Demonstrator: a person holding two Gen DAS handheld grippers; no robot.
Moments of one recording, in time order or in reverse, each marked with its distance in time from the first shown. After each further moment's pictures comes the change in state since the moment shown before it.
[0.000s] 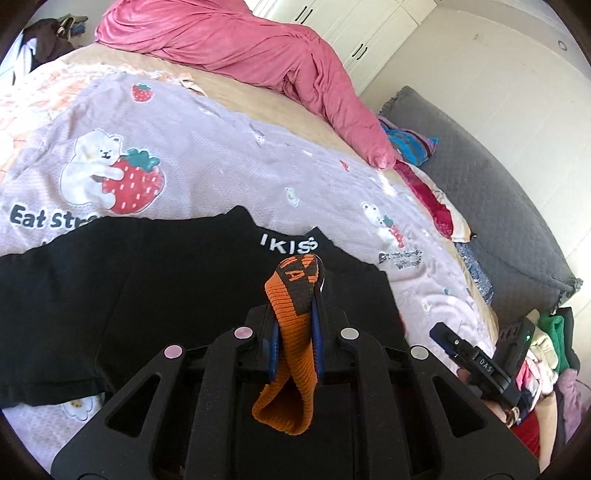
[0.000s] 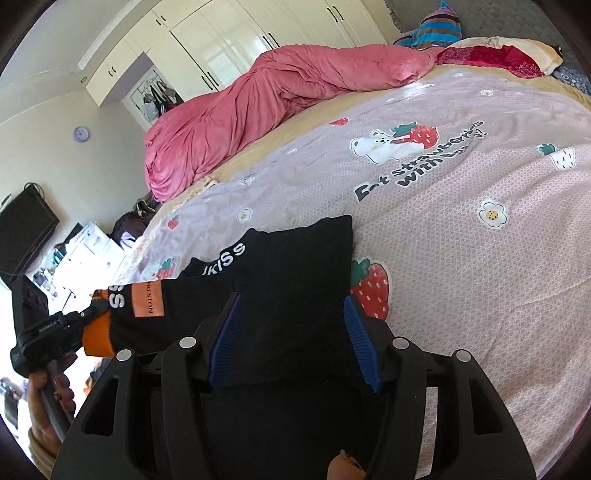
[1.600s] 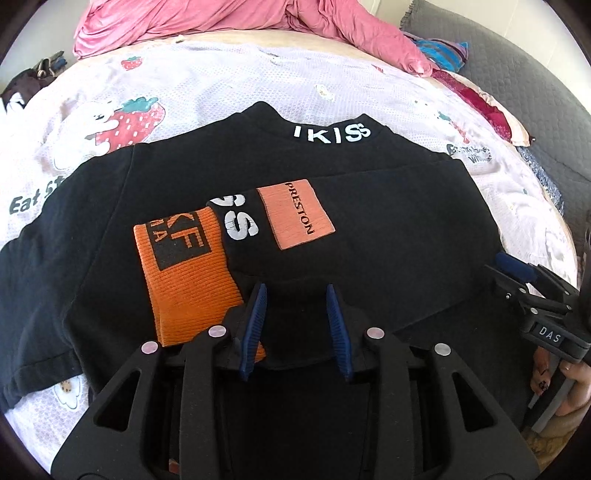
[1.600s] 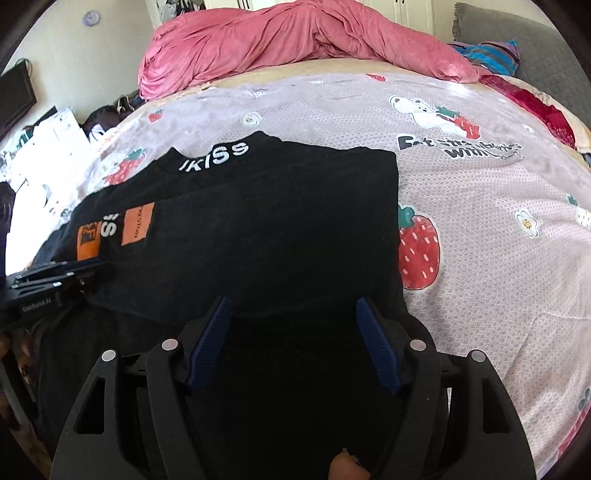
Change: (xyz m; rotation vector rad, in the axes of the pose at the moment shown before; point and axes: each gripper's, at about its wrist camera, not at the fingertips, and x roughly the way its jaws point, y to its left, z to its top) left arm 0.064 -0.001 -0.059 0.215 0.215 0.285; right arm 0.068 0.047 -0.042 -0.315 0.220 -0.197
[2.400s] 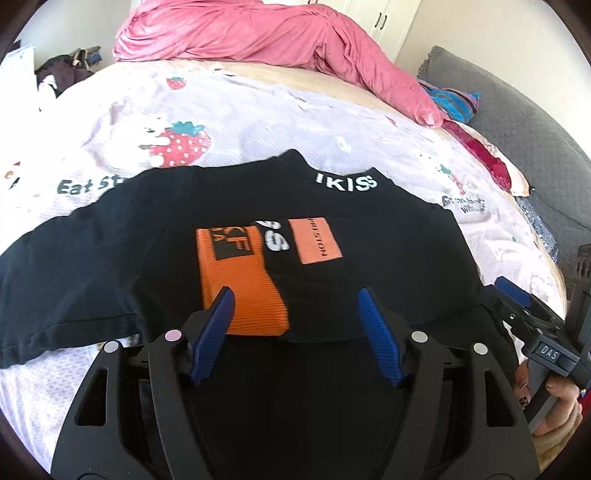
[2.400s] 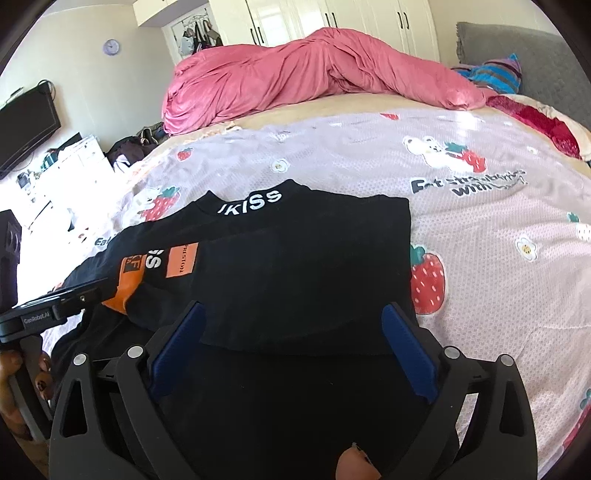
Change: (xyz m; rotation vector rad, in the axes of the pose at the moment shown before) left arm -0.054 0.012 -0.012 -0.123 -0.151 0.015; right arm -0.038 0.012 0.005 -0.004 -0.143 0.083
